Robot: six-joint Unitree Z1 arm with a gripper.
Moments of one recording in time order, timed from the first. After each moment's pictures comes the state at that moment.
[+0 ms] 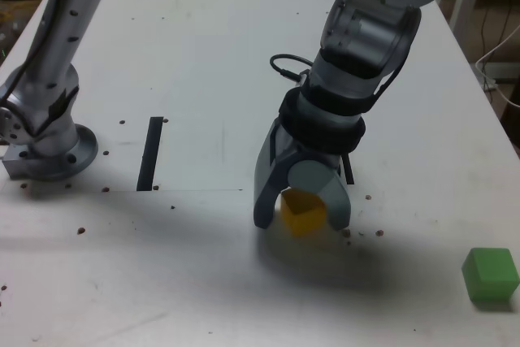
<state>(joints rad) -0.27 2.20 -1.64 1.33 -0.19 -0.20</state>
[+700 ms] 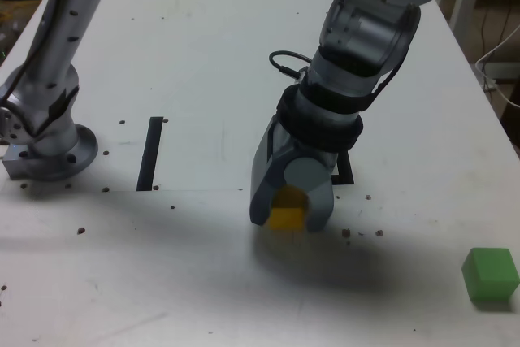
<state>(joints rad) -0.27 2.20 -1.64 1.35 -0.19 -0.19</state>
